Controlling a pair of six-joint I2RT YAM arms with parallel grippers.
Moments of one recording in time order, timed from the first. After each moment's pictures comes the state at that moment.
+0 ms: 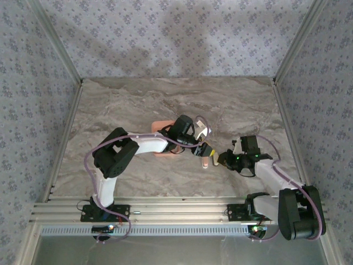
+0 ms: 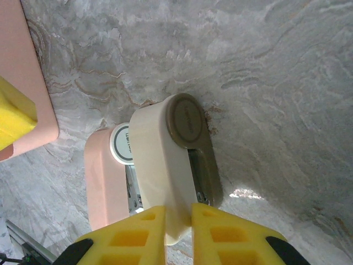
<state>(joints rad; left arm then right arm) -0.87 1.99 1.18 0.21 0.71 -0.31 0.14 1.11 0.40 -0.35 -0.53 0.59</state>
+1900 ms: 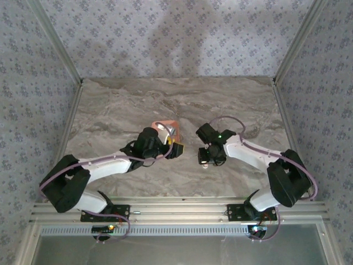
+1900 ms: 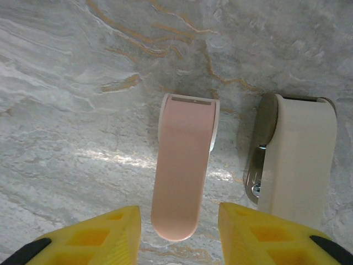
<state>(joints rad) -0.78 1.40 0.61 0.31 0.22 -0.36 0.68 1.47 0.91 -0.80 -0.01 0.55</state>
